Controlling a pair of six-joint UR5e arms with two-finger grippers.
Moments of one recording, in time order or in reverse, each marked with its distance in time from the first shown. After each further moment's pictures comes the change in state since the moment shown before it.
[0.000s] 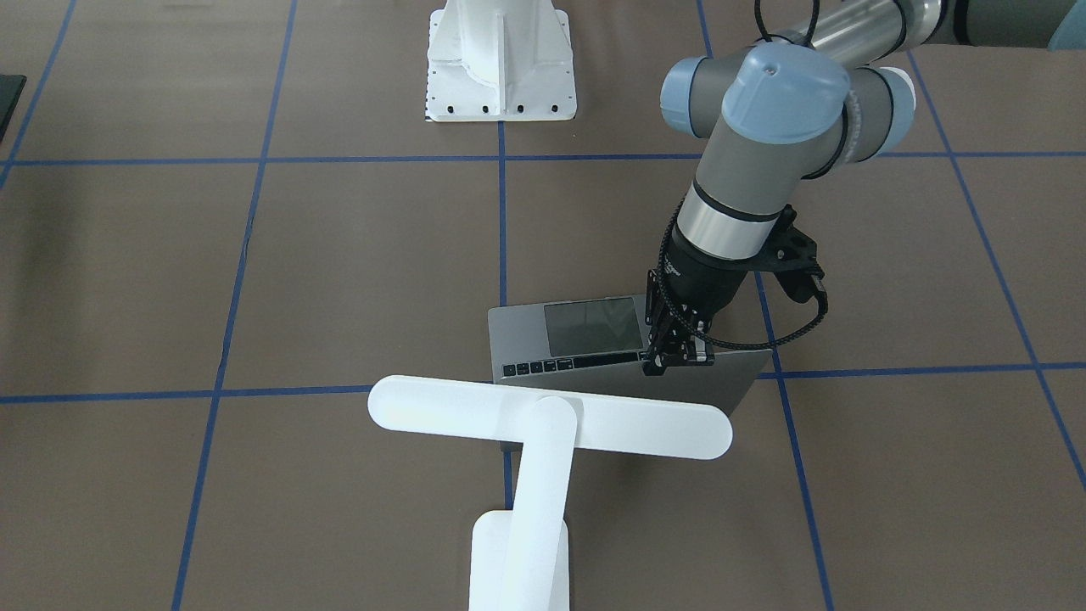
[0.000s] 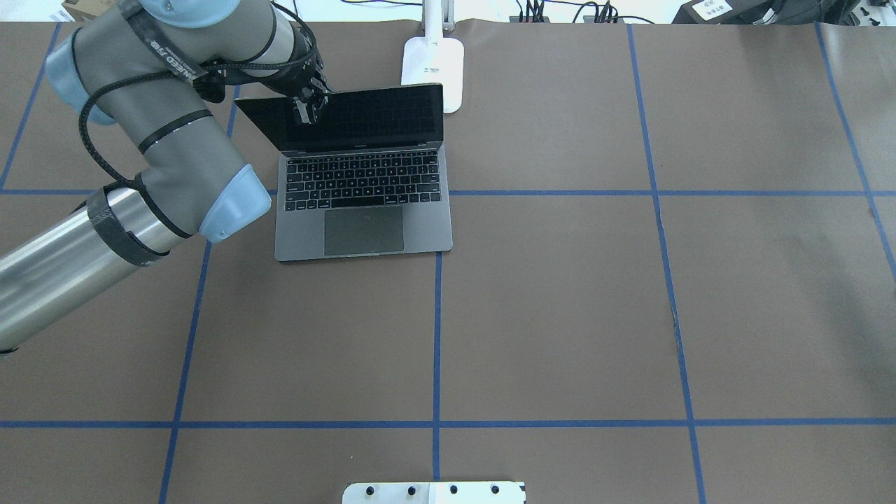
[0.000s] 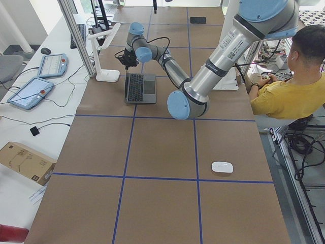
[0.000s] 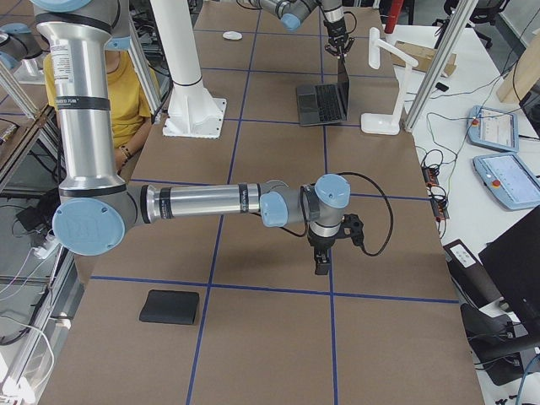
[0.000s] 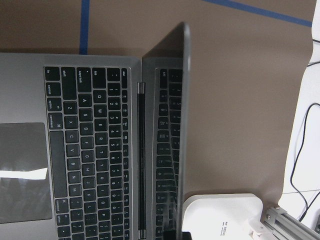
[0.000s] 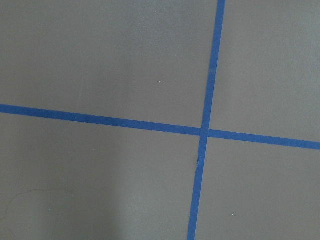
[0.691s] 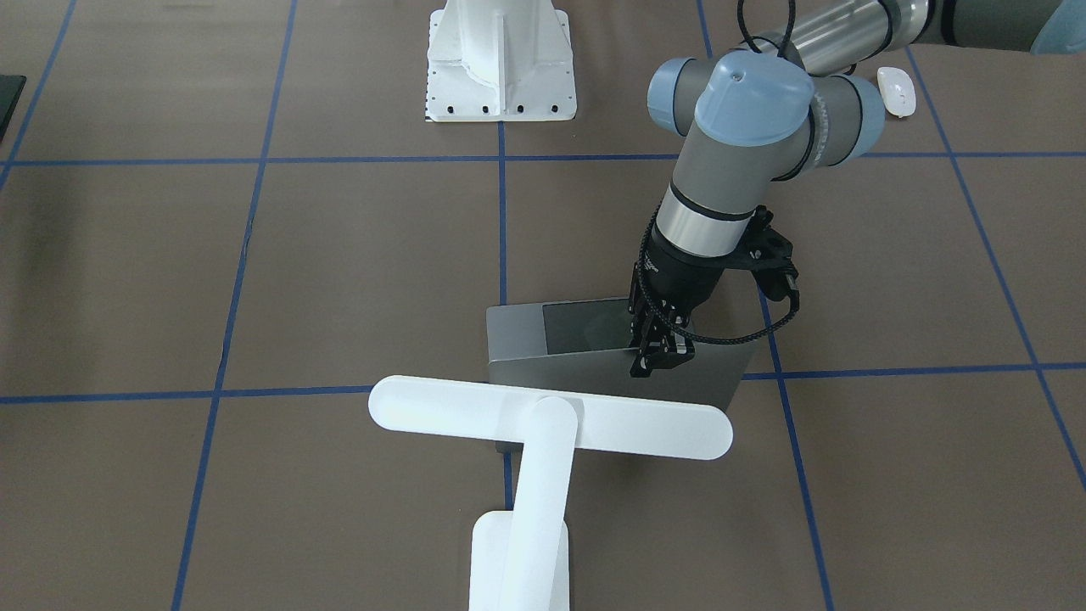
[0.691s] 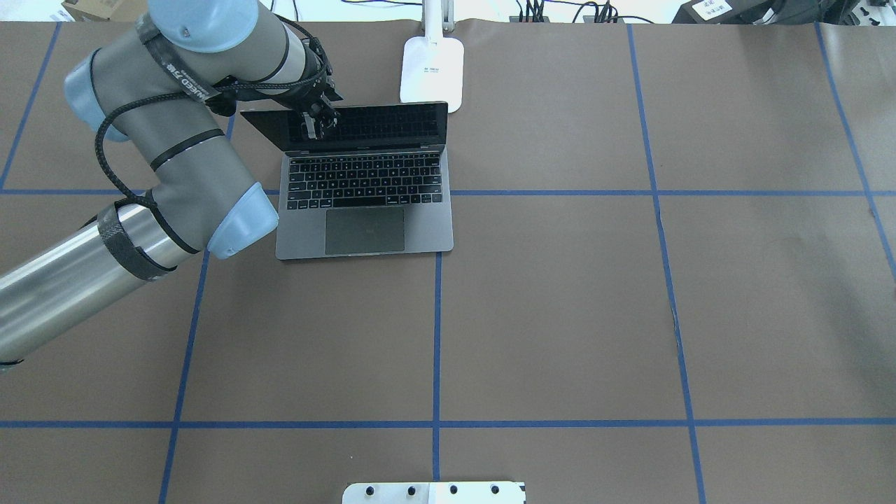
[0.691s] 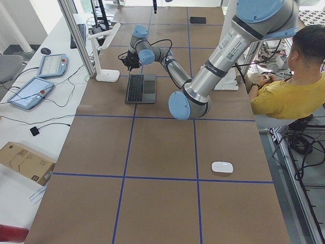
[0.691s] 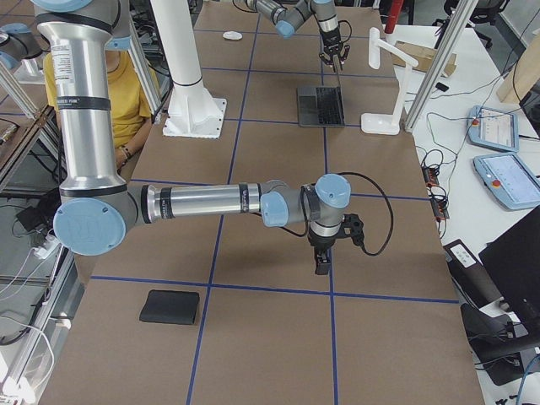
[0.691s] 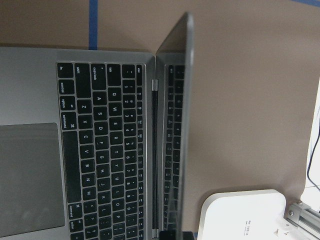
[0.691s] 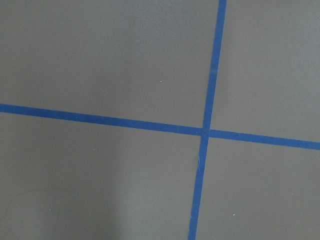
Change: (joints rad) left arm 0.021 0.006 -0.005 -0.015 0.018 0.012; right arm -0.002 0.002 0.000 0.000 -0.001 0.000
